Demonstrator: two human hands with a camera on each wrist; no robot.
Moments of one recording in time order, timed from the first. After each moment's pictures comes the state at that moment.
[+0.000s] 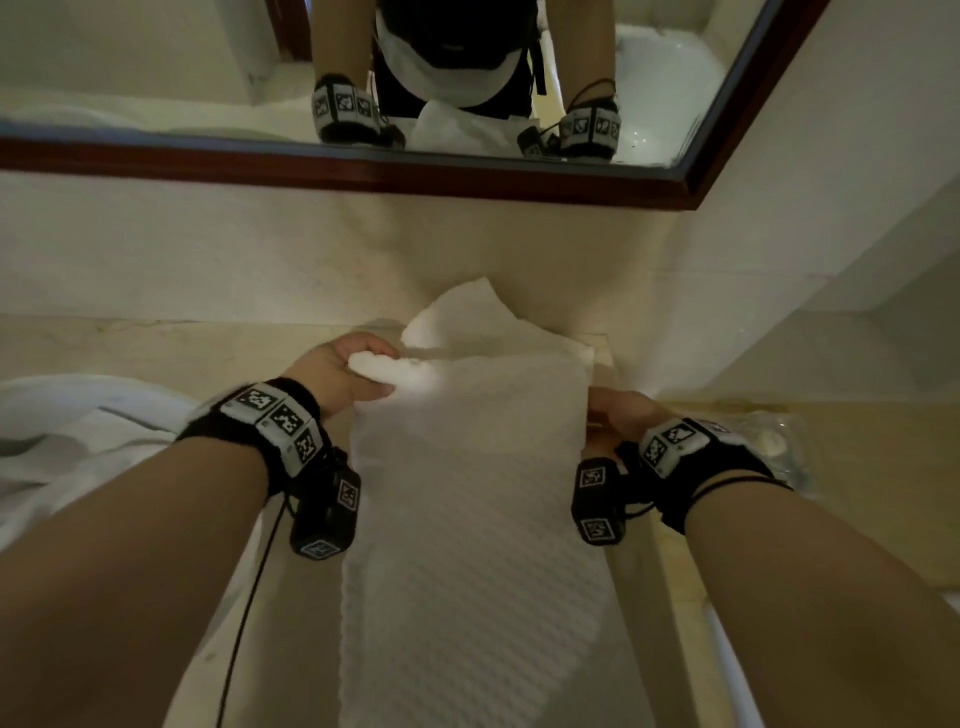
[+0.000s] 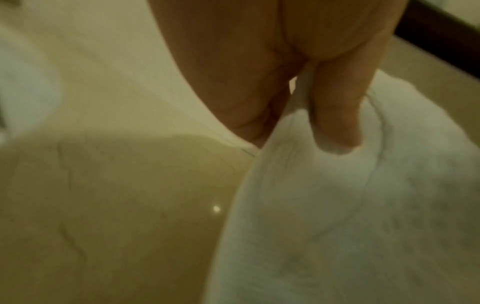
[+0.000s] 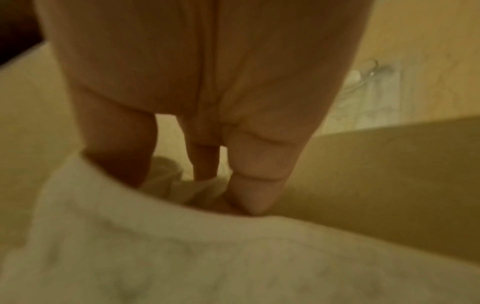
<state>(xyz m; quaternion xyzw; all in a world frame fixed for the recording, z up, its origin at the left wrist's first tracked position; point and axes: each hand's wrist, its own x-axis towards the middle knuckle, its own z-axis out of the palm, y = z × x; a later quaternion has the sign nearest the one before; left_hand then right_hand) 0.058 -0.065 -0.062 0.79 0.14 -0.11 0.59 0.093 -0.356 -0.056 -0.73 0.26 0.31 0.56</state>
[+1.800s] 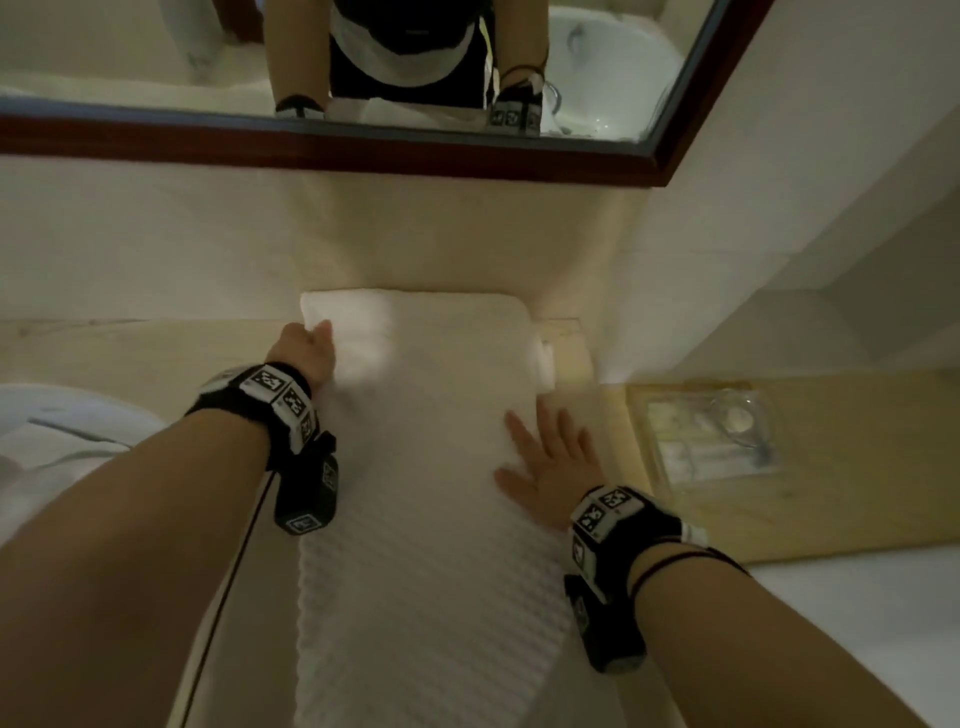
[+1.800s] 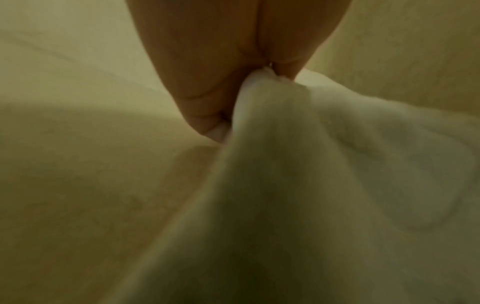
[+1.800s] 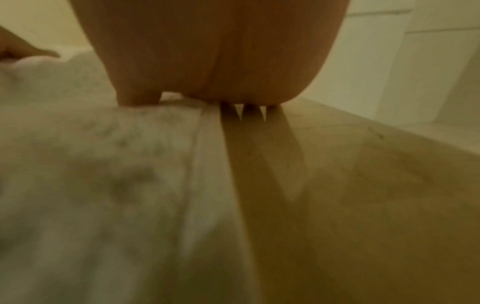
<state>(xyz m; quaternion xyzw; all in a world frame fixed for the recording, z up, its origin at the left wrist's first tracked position) 0.095 -0.074 -0.083 0.87 0.32 -0.11 0.37 0.033 -0.353 -0.122 -0.94 -0.12 0.32 0.03</state>
